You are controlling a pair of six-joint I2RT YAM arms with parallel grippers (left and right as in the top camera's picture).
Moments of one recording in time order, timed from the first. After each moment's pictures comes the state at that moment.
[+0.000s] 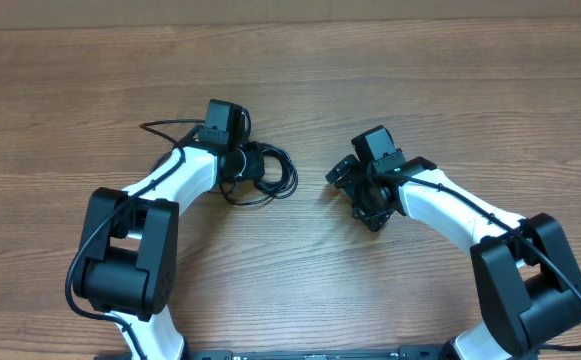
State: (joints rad) left arm -0.25 1.92 1.12 -0.35 0.20 -0.41; right arm 0.43 1.75 0.98 -0.47 -0.17 1.25
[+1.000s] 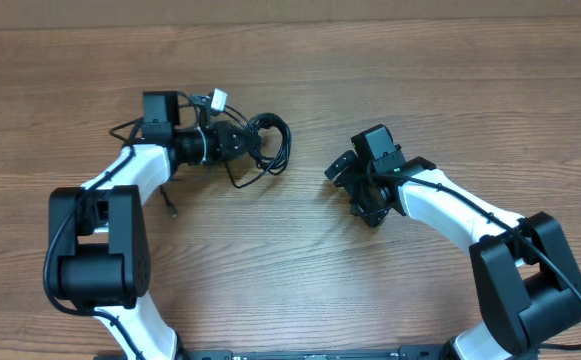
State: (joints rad) left arm 0.00 1.94 1.11 -0.13 1.07 -0.29; right arm 0.43 1.75 0.98 -0.42 -0.16 1.25
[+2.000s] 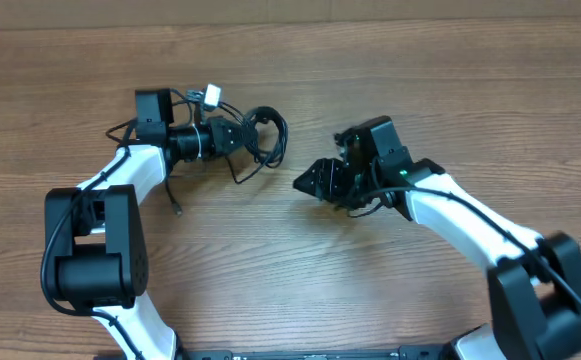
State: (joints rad) left arm 0.03 1.94 1.11 -0.06 1.10 -0.44; right arm 0.45 1.64 0.98 -0.30 -0.65 0.67
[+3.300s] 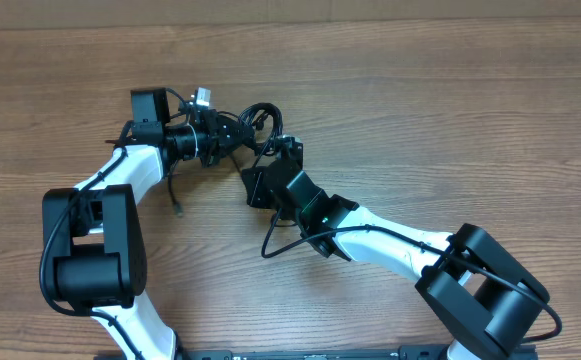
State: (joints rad) left arm 0.04 1.94 1.11 -0.06 1.10 -0.75; right arm 0.84 1.83 0.98 0.25 0.04 0.96
